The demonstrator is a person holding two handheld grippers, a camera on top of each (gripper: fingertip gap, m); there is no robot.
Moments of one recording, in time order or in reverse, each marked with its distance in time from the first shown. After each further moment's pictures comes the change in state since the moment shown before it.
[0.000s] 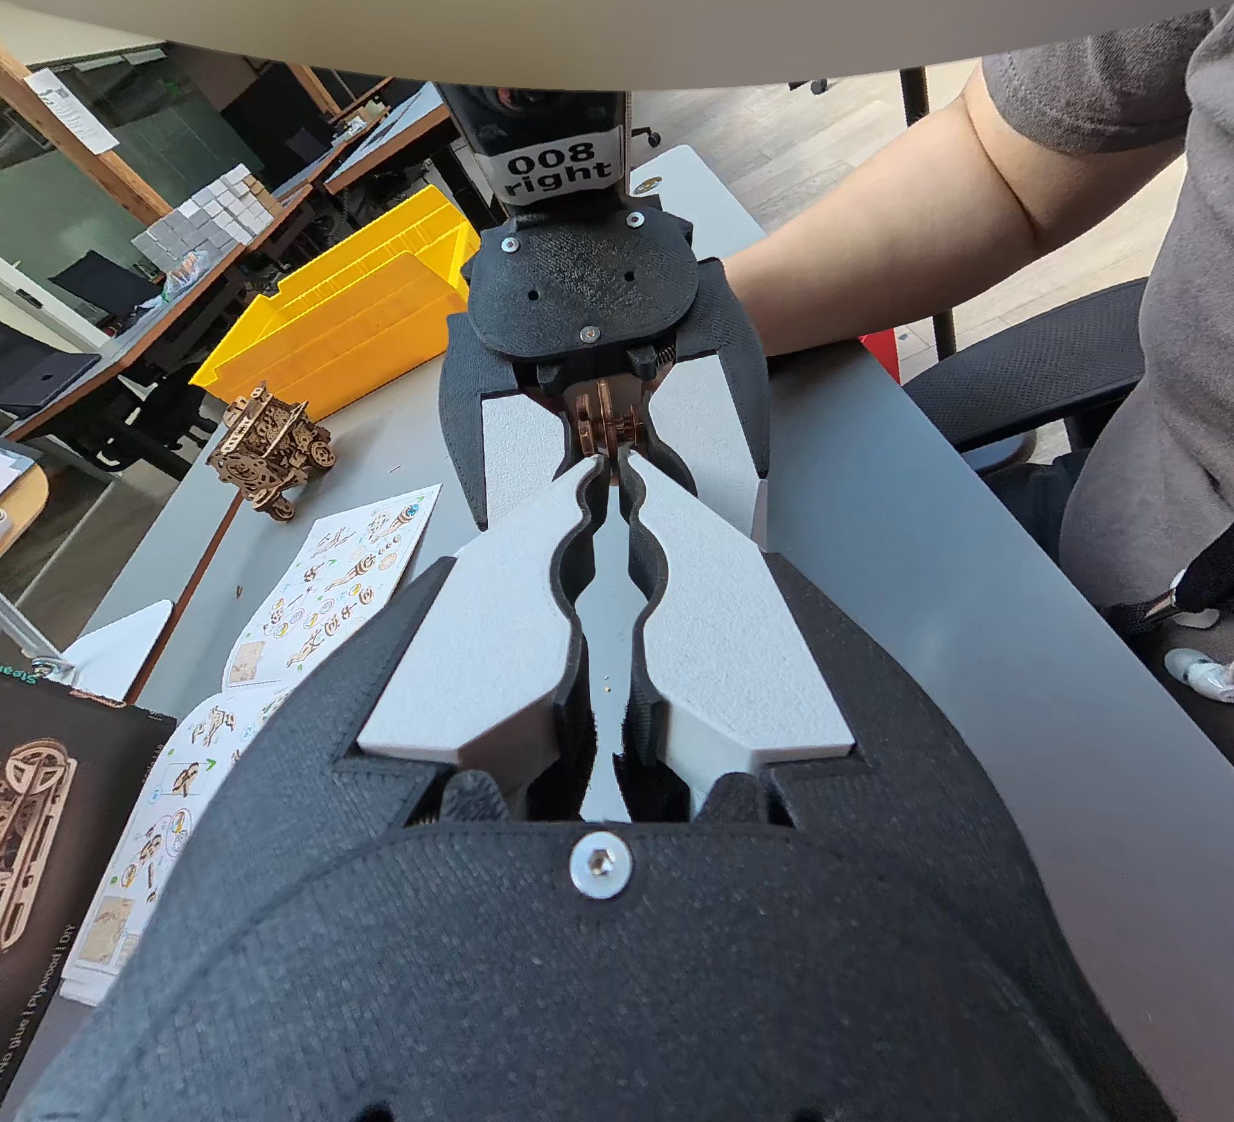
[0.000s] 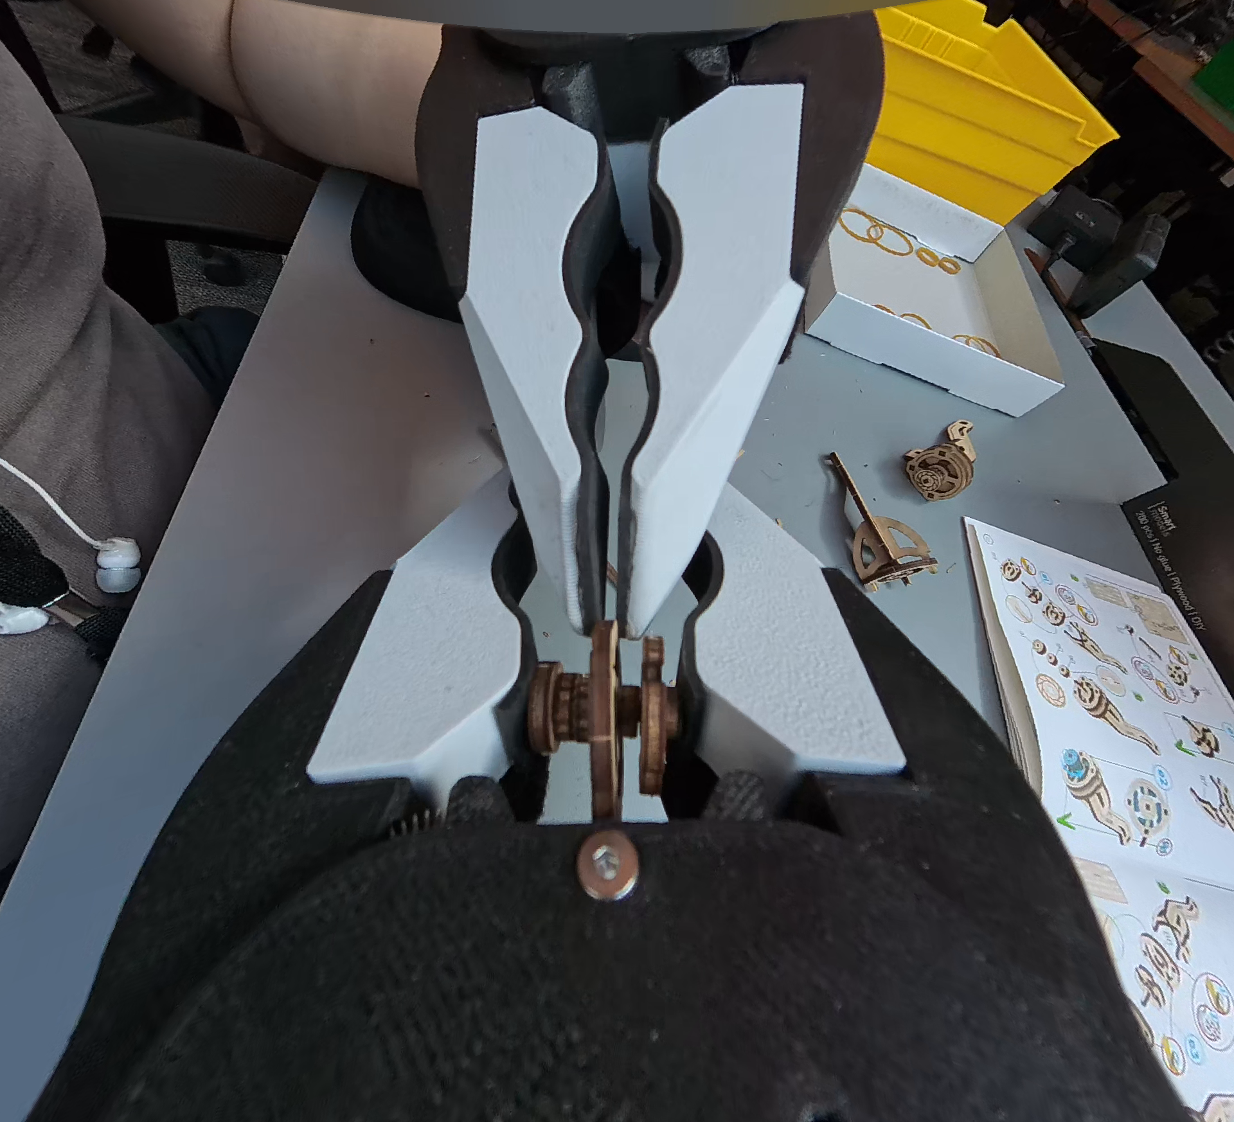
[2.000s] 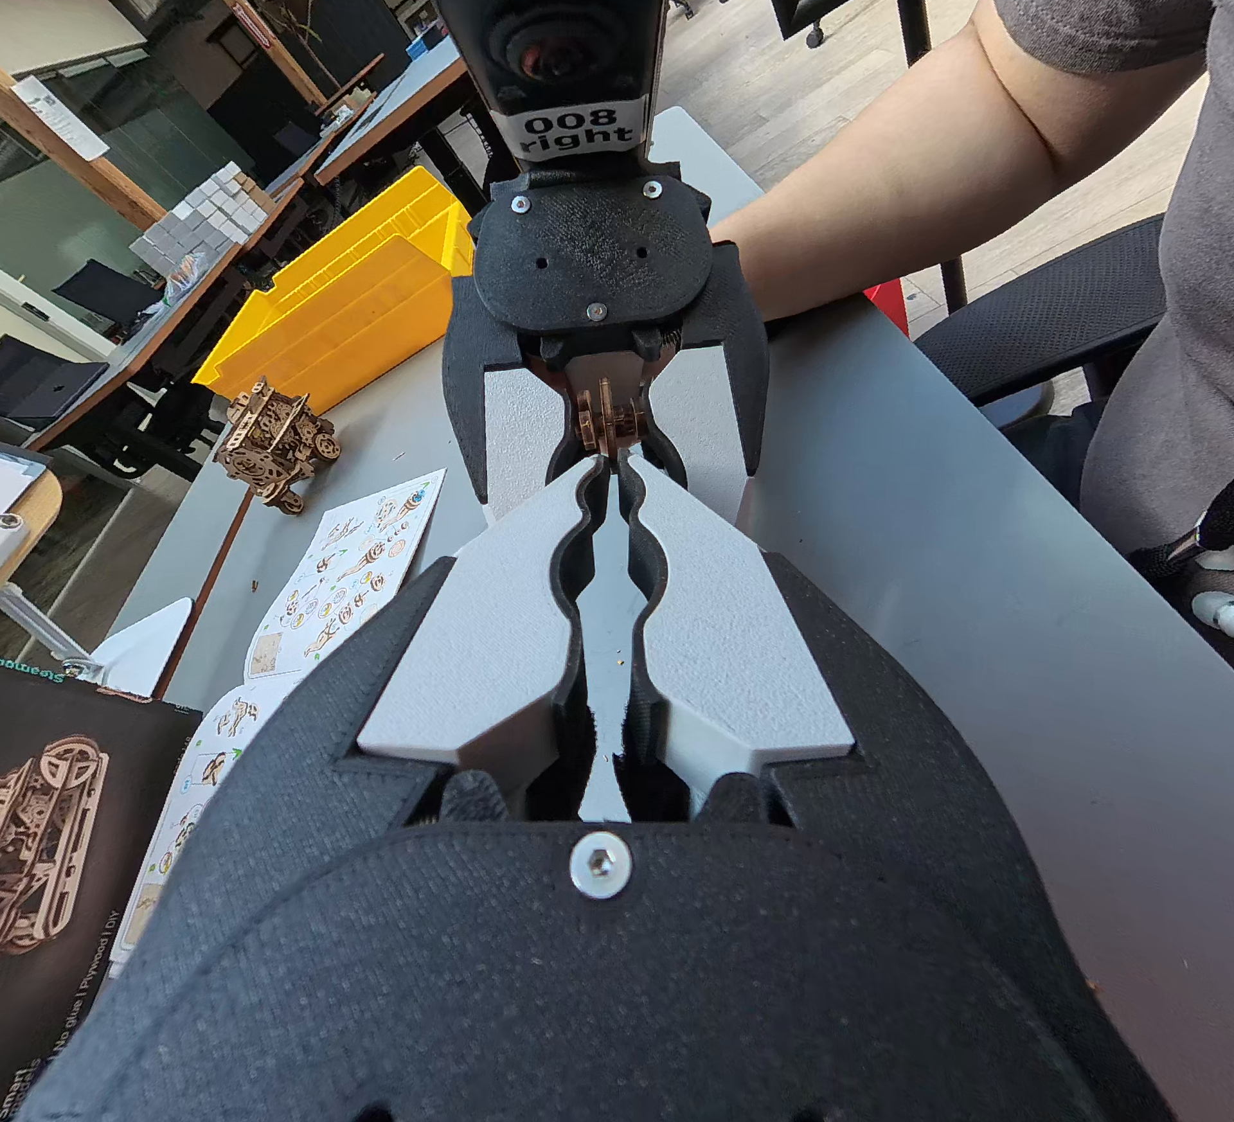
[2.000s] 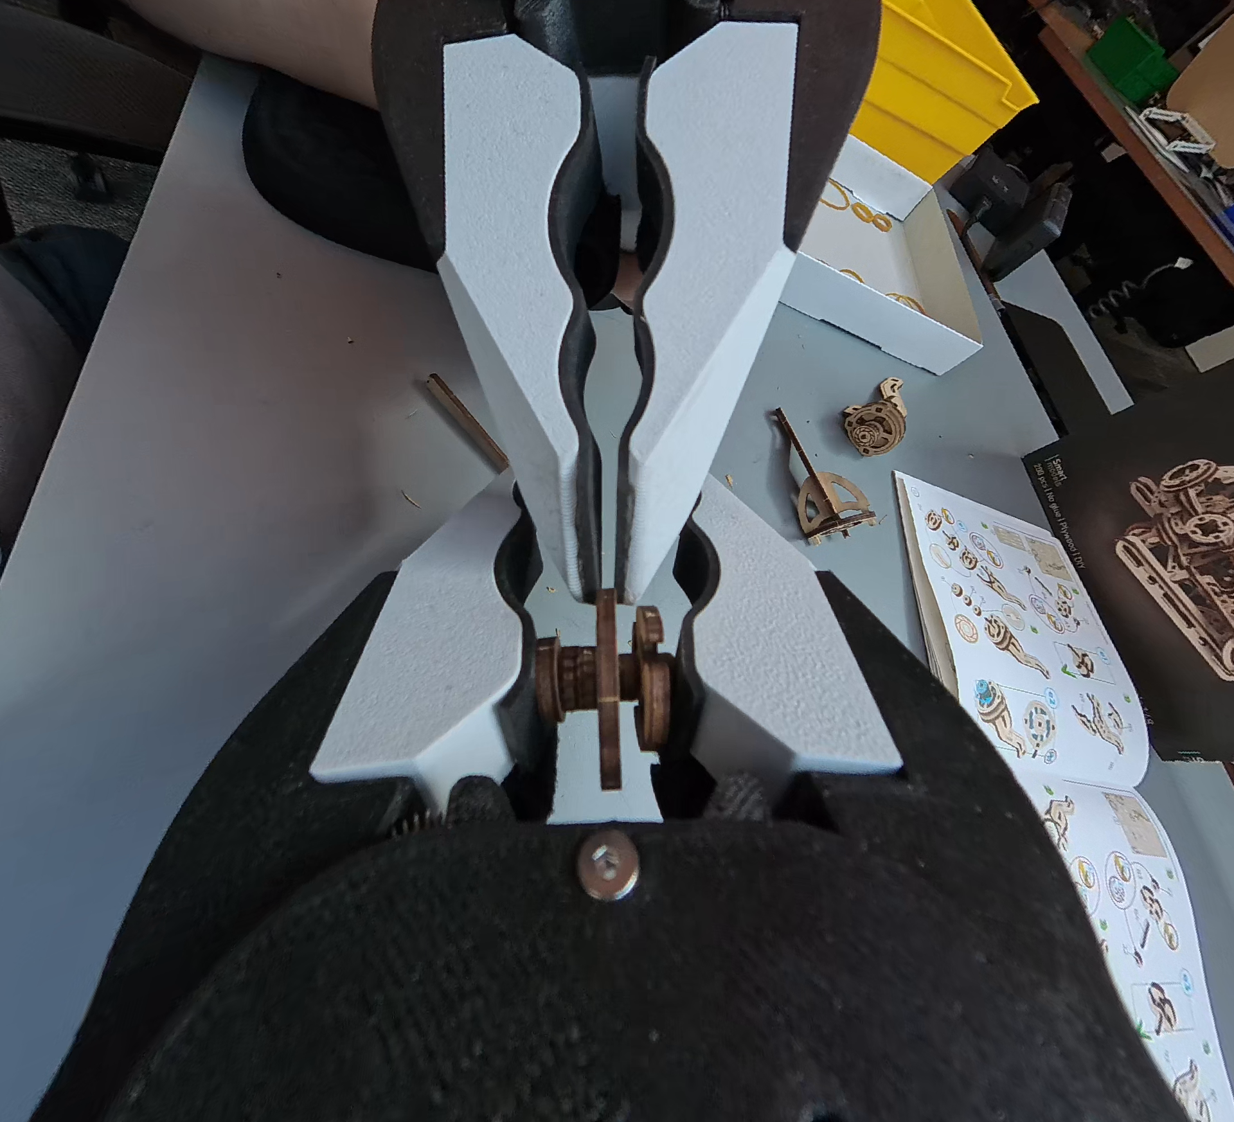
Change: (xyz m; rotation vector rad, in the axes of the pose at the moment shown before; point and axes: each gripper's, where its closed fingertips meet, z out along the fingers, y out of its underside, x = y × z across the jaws) left arm 0.001 0.011 -0.003 -0.036 0.009 0.053; right arm 0.012 0.016 0.001 -0.086 0.123 -0.063
